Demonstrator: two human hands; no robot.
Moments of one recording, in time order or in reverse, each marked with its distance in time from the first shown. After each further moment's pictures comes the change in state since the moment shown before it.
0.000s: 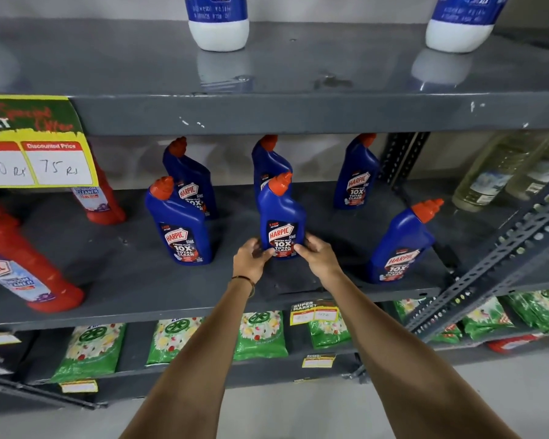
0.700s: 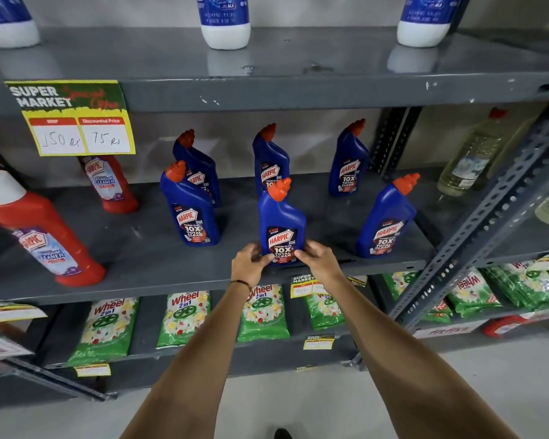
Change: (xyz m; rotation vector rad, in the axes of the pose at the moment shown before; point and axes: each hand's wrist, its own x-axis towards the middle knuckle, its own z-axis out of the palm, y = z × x) left_hand -0.063 -0.016 -0.017 0.079 -0.022 0.022; right_hand -0.073 0.012 0.001 -0.041 0.030 -0.001
